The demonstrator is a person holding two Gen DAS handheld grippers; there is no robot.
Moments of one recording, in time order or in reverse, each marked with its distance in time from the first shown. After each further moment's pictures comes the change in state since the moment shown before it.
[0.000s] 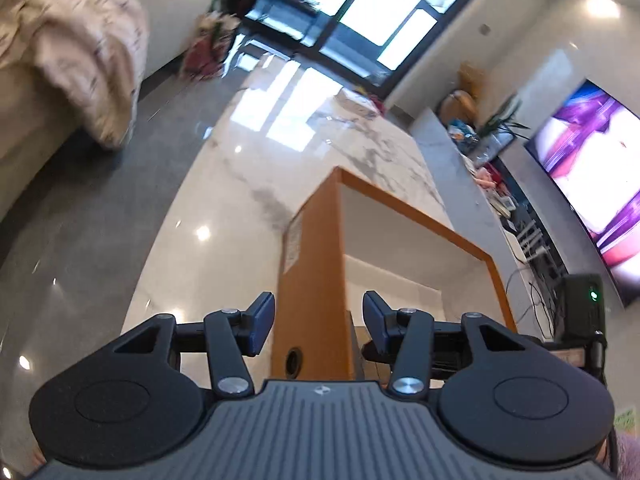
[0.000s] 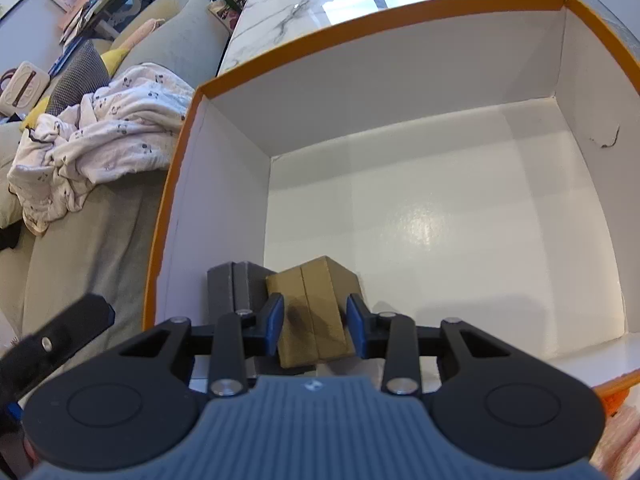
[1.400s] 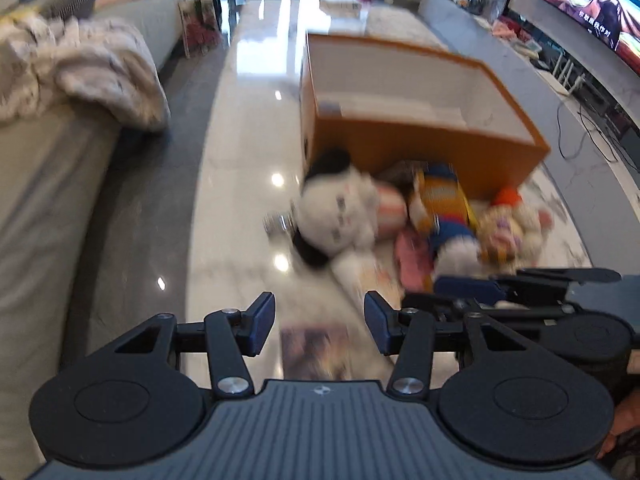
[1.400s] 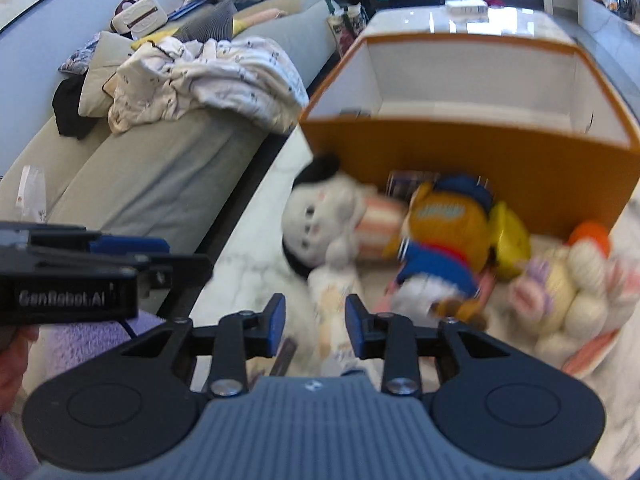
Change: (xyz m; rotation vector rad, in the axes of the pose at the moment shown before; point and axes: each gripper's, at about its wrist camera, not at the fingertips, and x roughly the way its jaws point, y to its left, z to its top) left arm -0.088 -0.054 -0.134 0.359 0.255 0.274; right arm -0.098 0.017 -0.207 -0.341 -0.125 0.096
